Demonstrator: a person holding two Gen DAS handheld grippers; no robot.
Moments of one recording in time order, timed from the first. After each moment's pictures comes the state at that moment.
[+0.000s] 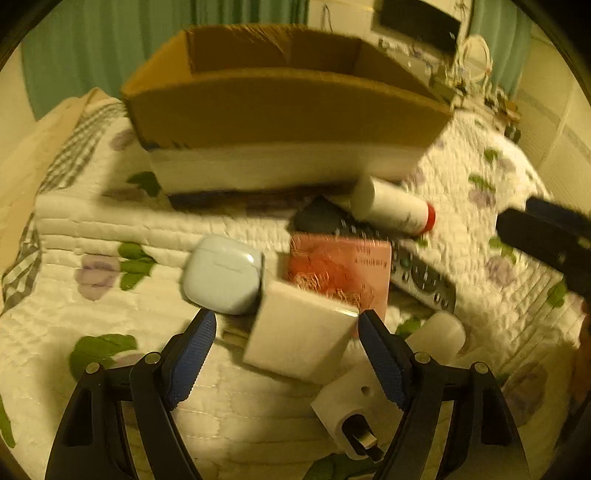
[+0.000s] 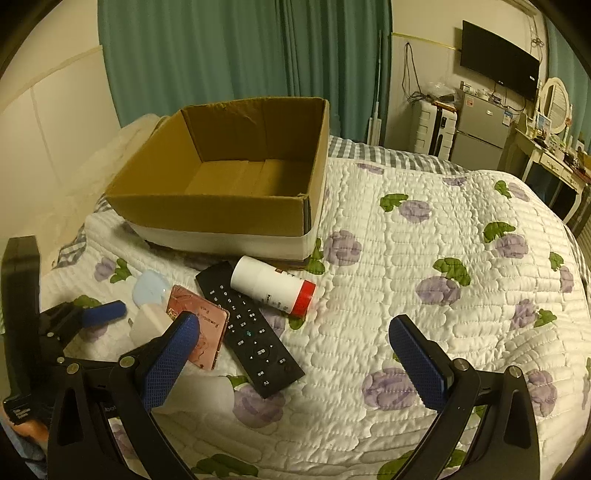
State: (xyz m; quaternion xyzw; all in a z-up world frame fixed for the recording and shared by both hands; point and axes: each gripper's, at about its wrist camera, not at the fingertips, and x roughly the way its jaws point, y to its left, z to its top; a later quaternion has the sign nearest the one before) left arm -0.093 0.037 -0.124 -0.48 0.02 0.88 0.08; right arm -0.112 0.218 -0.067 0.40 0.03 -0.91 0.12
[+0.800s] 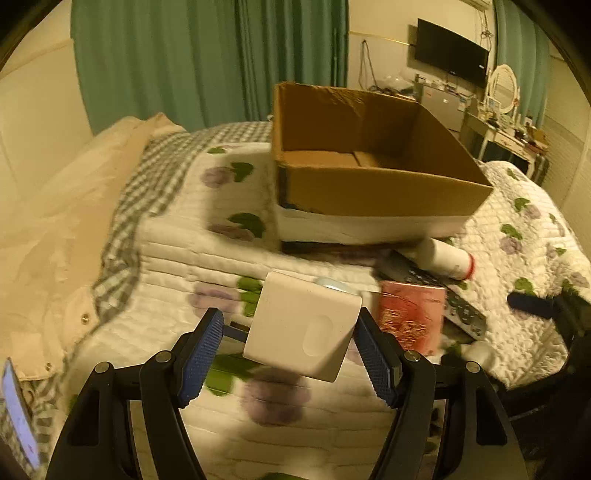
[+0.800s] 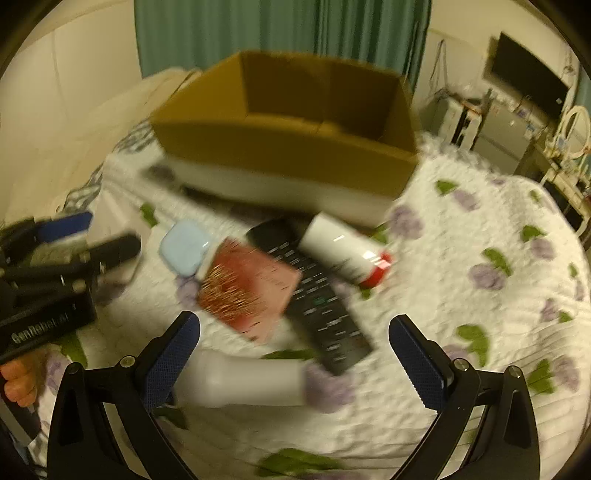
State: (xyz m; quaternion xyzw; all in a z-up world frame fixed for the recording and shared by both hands) left arm -0.077 -0.031 -0.072 -0.41 0.02 0.91 -0.01; right arm -0.097 0.146 -0.097 0.45 0.09 -0.88 0.13
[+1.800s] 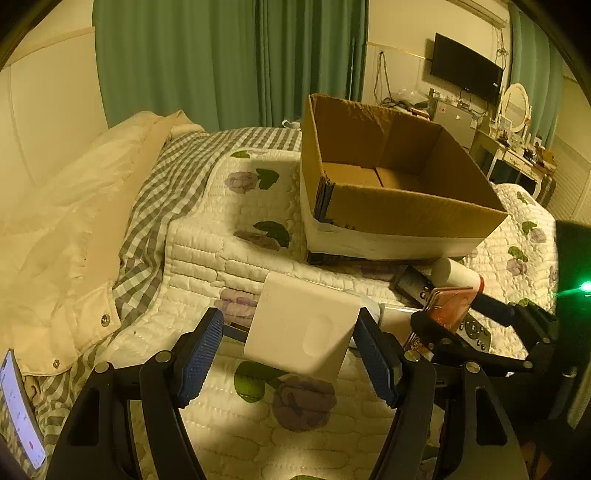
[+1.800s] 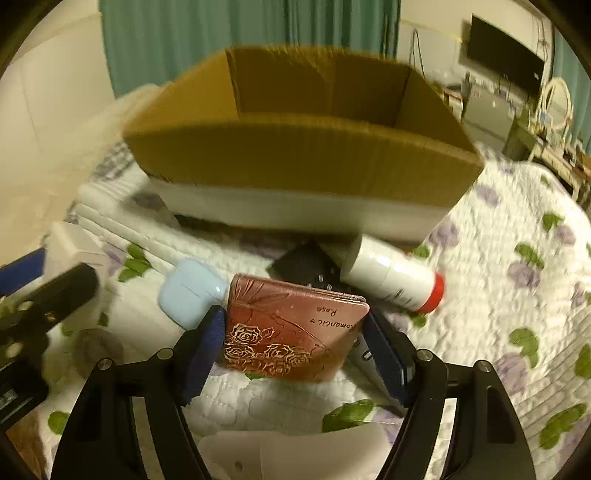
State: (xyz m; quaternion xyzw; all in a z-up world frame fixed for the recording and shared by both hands) left arm -0.074 -0.048 -0.063 -0.40 -0.01 0.92 -0.02; right arm -0.117 0.101 -0.113 0.42 0.04 -0.90 0.09
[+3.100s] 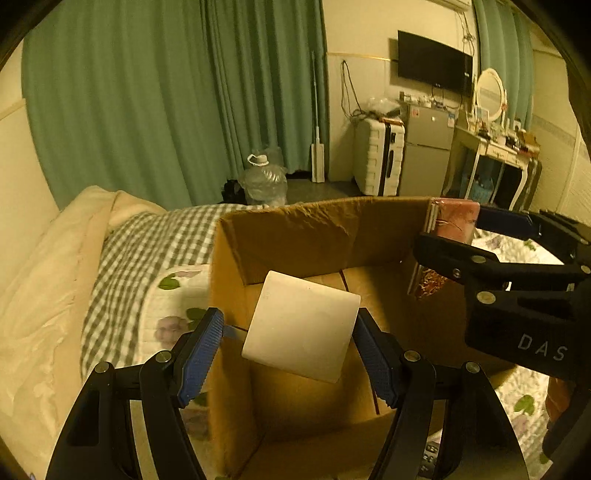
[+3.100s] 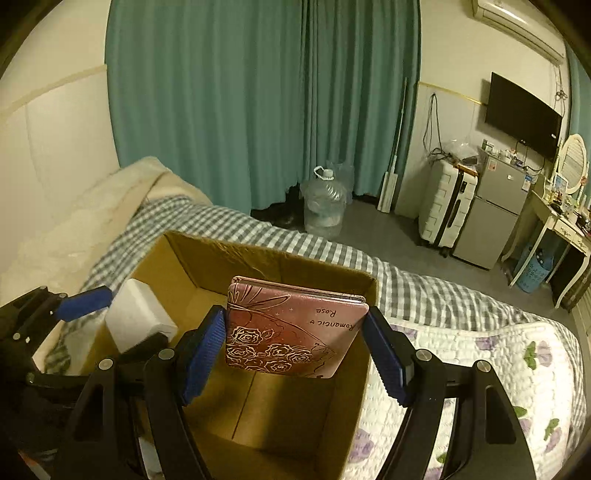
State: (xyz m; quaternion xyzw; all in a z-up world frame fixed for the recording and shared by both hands) left arm -0.239 0.021 -0.017 -0.36 0.06 0.93 0.02; right arm -0.271 0.160 0.009 0.33 0.06 -0.93 0.14
